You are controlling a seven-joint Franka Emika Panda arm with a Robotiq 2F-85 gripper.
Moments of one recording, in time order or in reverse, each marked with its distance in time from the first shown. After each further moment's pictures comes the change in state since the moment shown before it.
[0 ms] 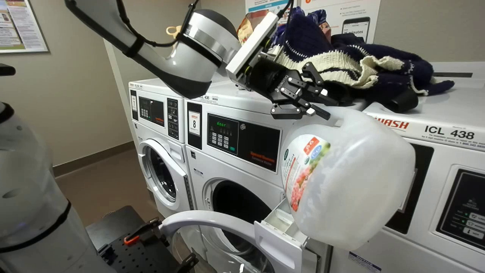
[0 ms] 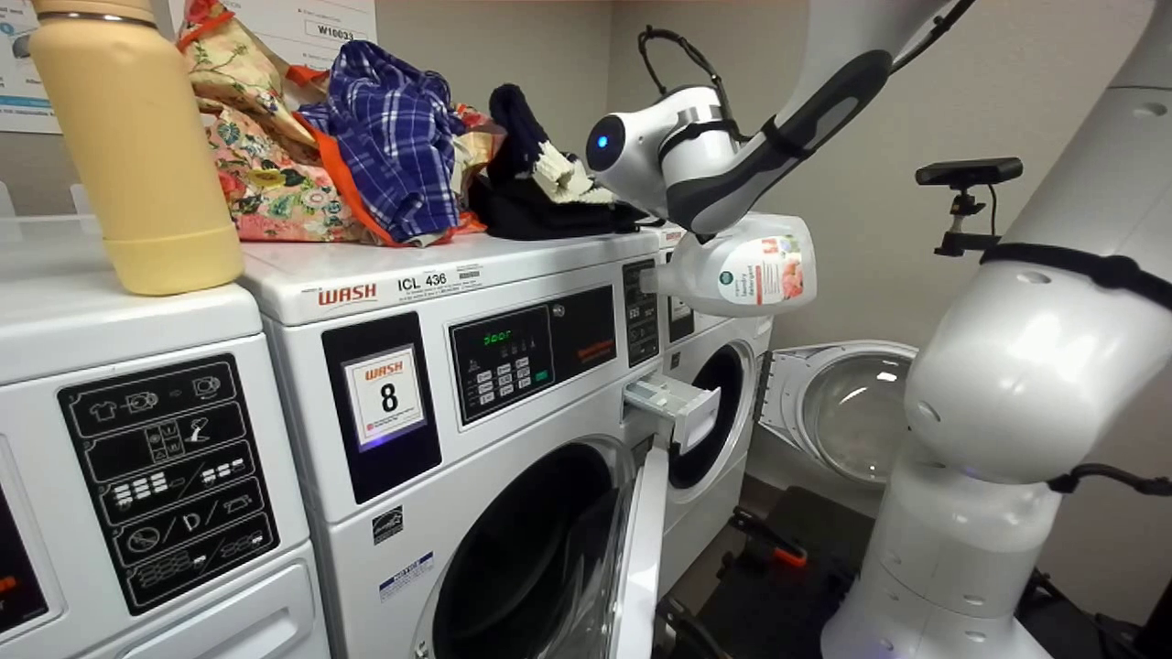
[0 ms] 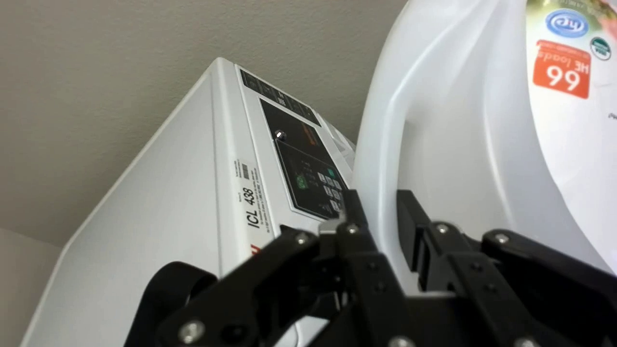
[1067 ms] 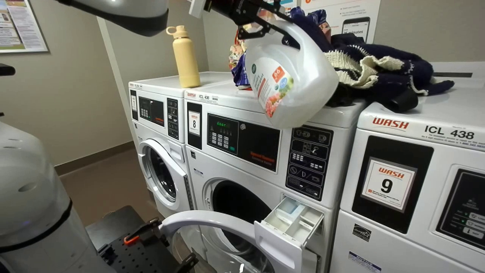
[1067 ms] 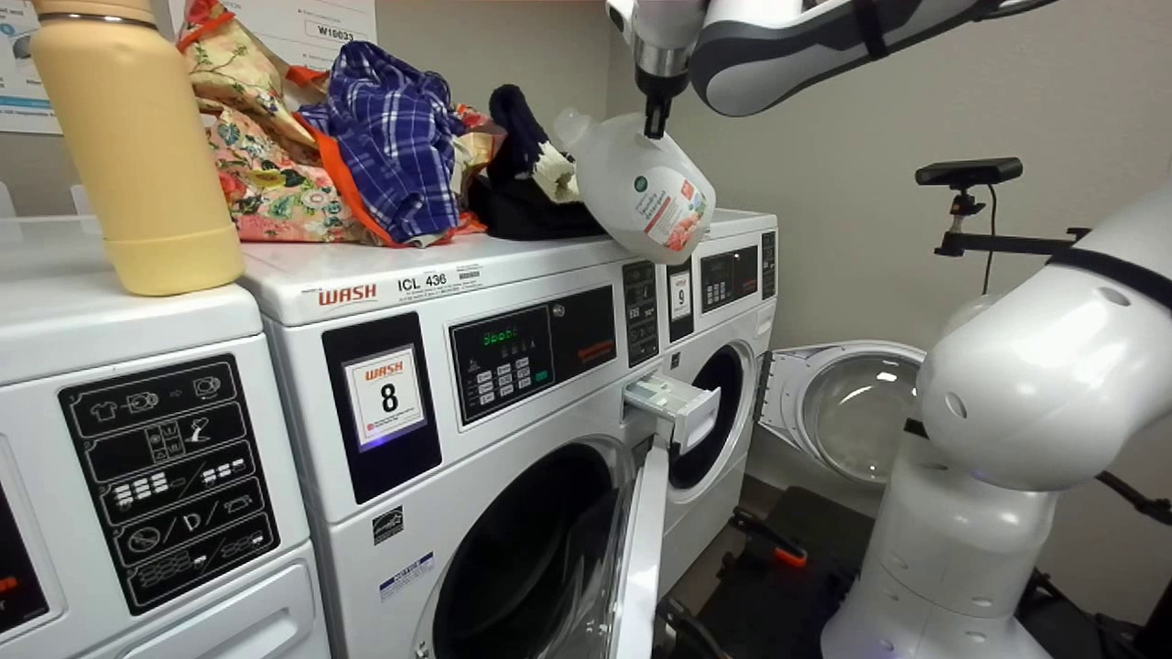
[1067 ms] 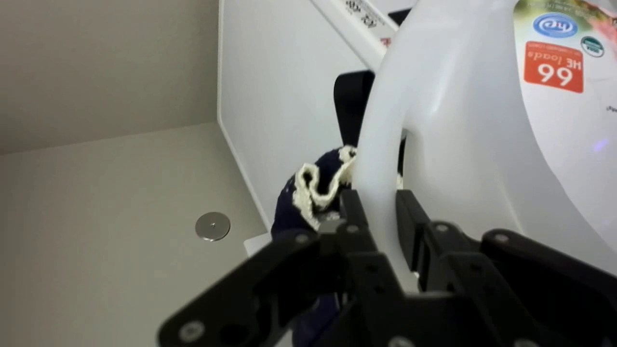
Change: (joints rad) arm 0.107 -0.359 0.017 0.050 0.276 0.324 0.131
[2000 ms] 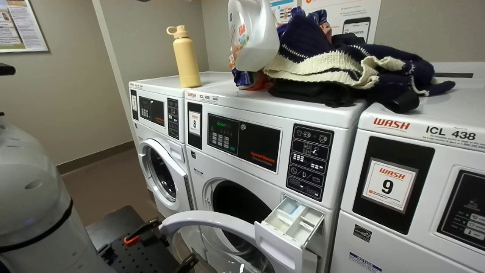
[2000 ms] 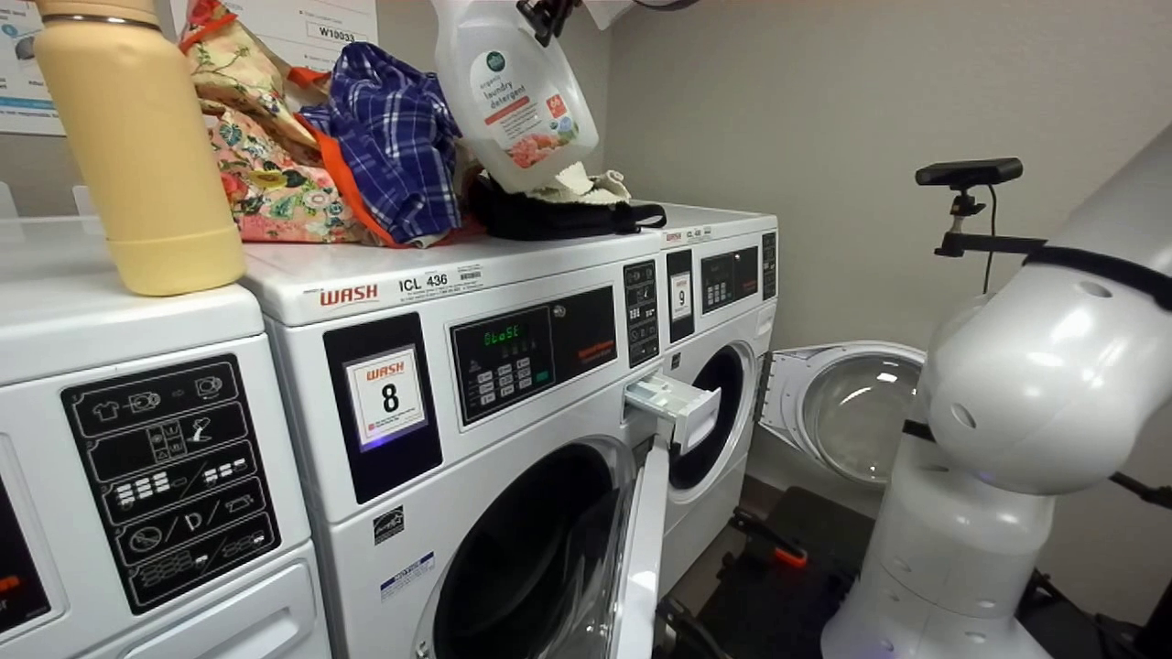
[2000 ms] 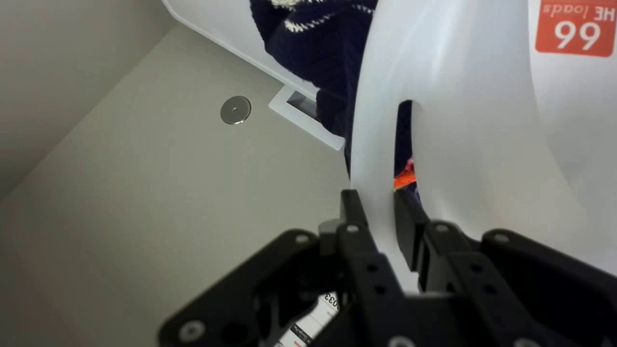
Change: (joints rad) arm 0.040 0.150 0.154 0.298 0.235 0.120 0.457
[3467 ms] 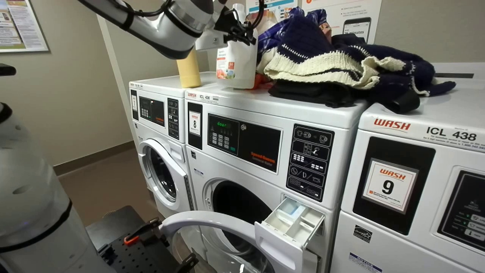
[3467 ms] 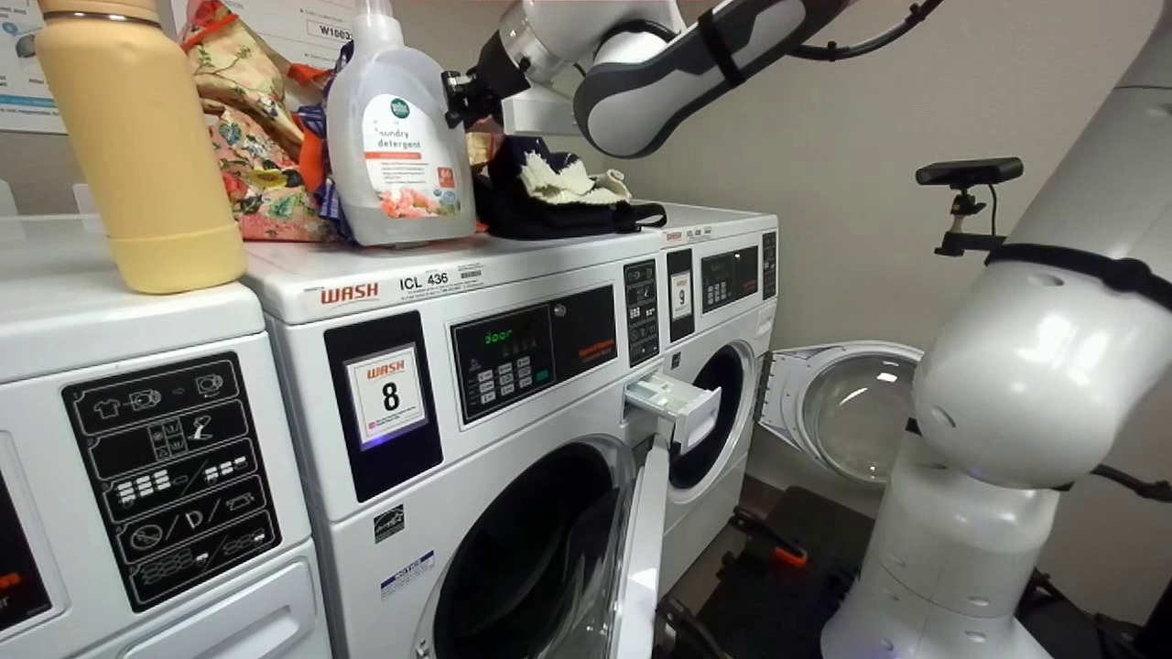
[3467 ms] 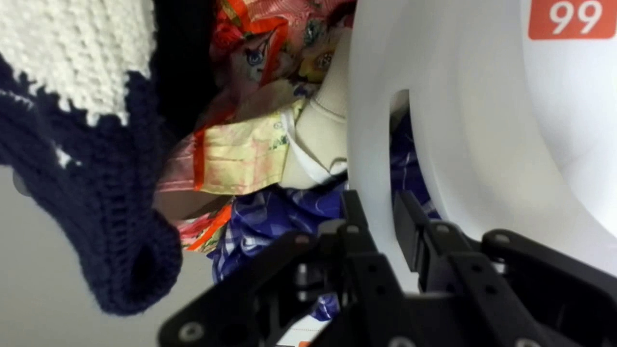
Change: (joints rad) arm -0.084 0.199 -0.015 -0.177 0.100 0.708 0.431
